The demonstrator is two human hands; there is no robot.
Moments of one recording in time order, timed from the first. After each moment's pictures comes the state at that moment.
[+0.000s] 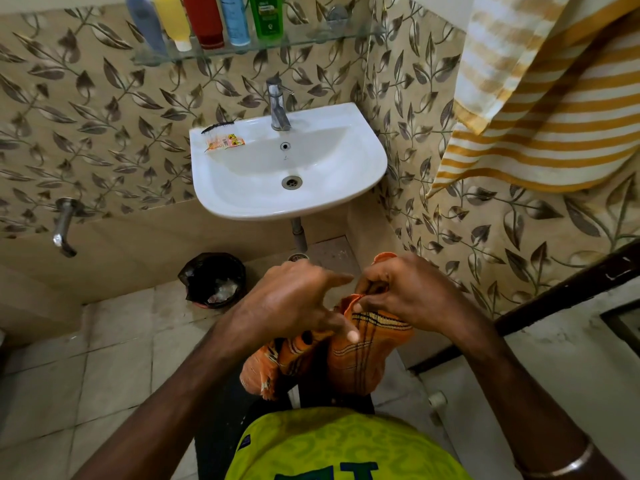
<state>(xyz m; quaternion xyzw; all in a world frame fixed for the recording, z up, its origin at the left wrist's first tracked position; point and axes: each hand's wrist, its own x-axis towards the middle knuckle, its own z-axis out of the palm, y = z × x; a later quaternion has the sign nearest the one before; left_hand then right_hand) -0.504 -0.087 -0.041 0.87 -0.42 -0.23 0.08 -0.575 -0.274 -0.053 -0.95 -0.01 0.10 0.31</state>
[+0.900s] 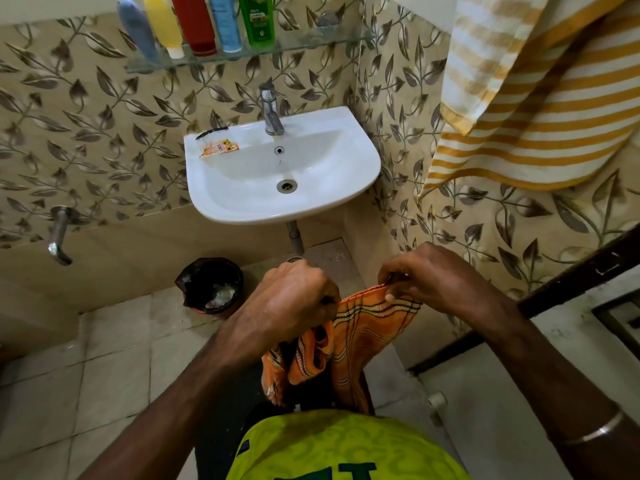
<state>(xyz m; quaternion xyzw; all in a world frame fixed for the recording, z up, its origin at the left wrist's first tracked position) -0.502 -0.091 -0.049 0.88 -0.43 -0.18 0.08 -0.573 -0.319 -0.066 -0.98 -0.03 0.11 0.15</state>
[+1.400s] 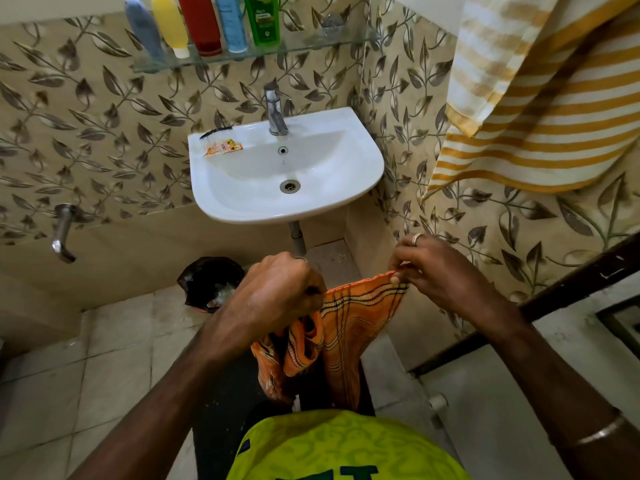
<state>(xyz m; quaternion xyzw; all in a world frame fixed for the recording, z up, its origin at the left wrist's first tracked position) -0.489 -0.073 -0.049 0.90 -0.40 -0.16 0.10 -0.567 -0.334 -0.089 -0.99 0.00 0.01 0.17</state>
